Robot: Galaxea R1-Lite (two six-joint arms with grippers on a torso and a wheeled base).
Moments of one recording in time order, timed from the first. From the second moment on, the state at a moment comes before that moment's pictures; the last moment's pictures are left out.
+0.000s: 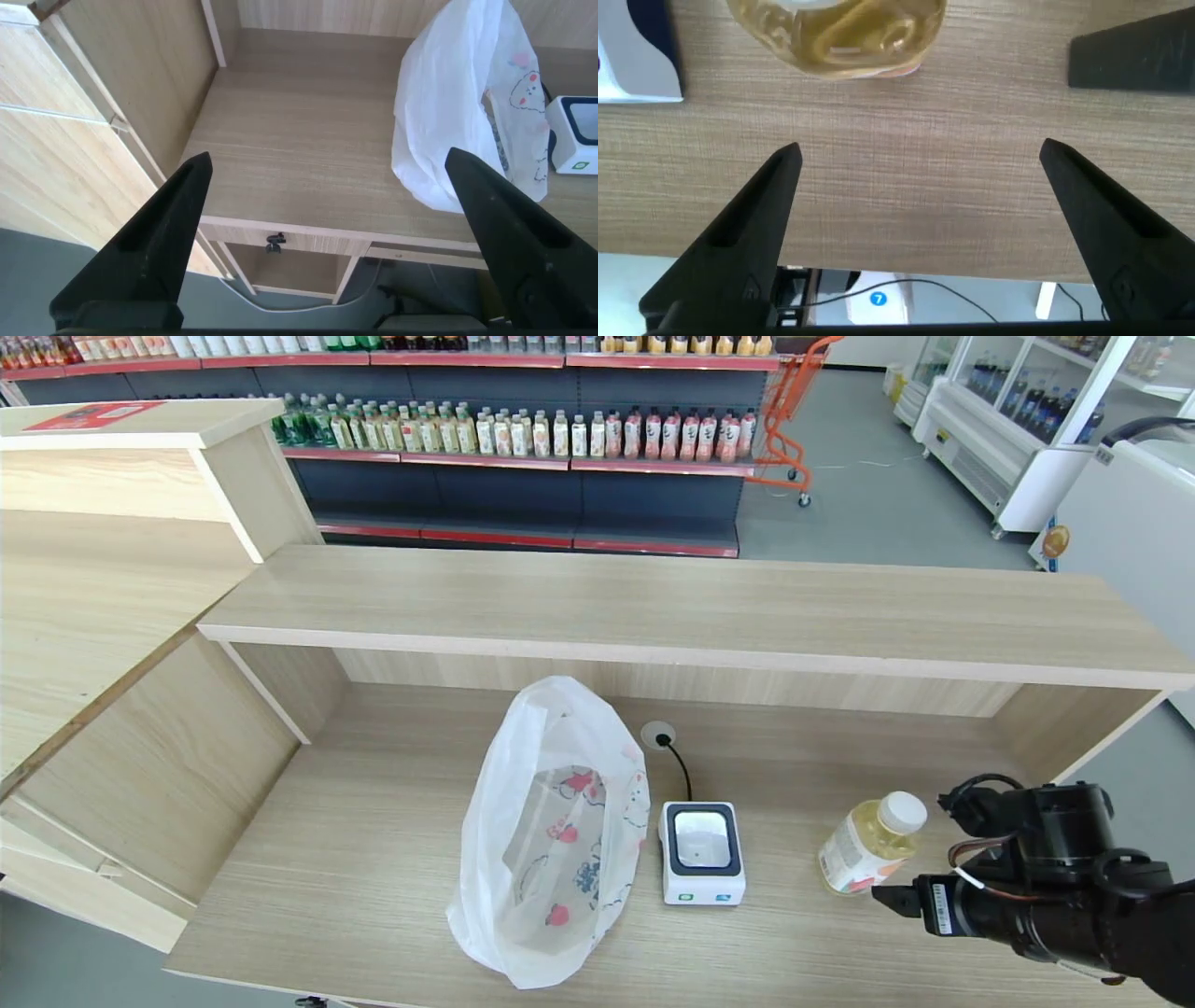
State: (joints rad) left arm 0.00 0.00 0.00 0.00 0.01 0.00; right arm 0.08 1.85 -0.35 -0.73 -0.04 0.05
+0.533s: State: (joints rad) left arm 0.00 0.00 0.00 0.00 0.01 0.00; right arm 0.14 2.09 -0.36 -1.17 -0.04 0.03
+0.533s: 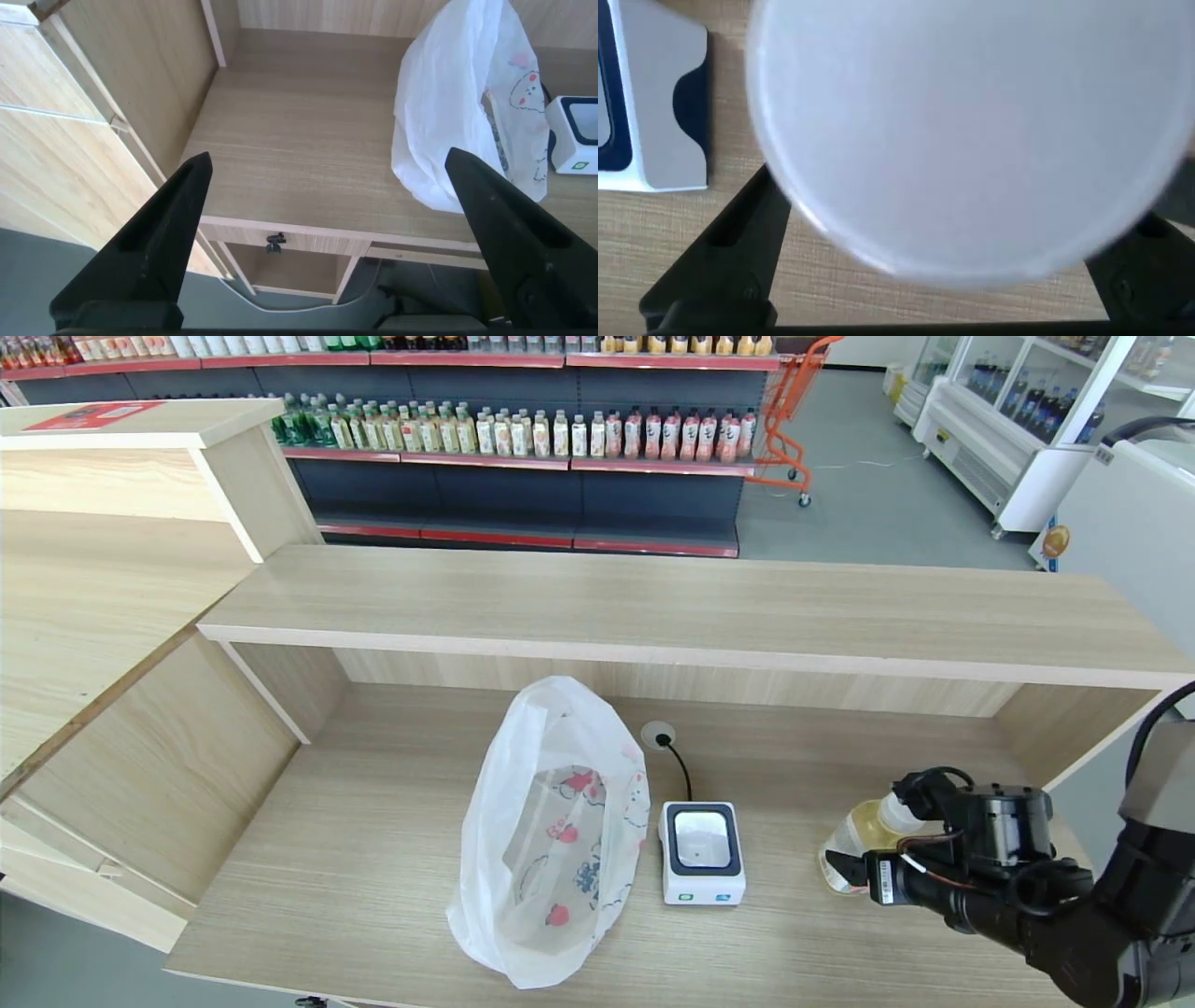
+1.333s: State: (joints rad) left arm 0.00 0.00 0.00 0.00 0.01 0.00; right arm 0.16 2.29 -0.39 -1.50 0.05 -0.12
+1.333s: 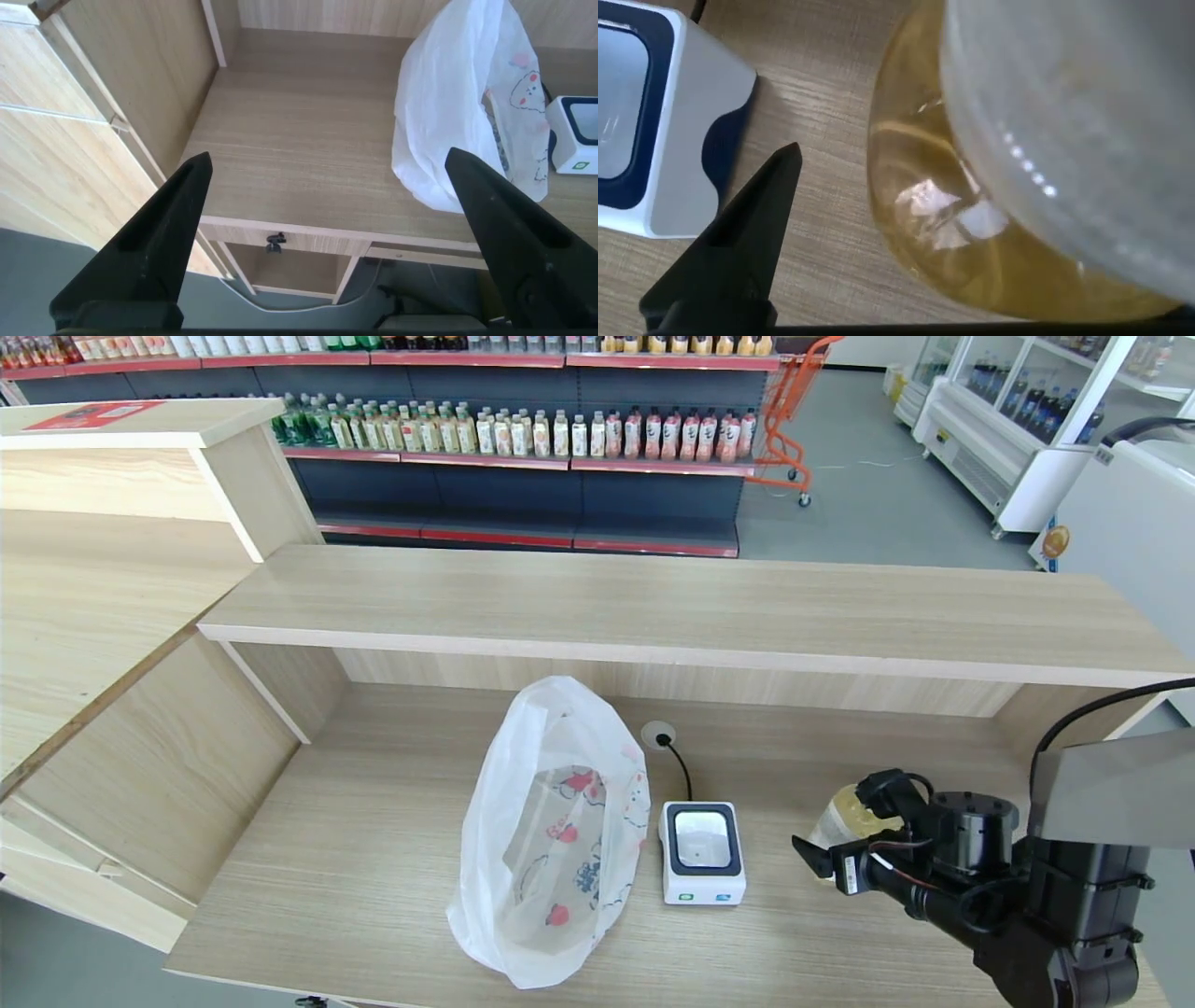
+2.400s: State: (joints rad) left arm 0.00 0.00 0.00 0.00 0.01 0.00; right arm 0.17 2.35 -0.50 -1.55 0.12 -0.28
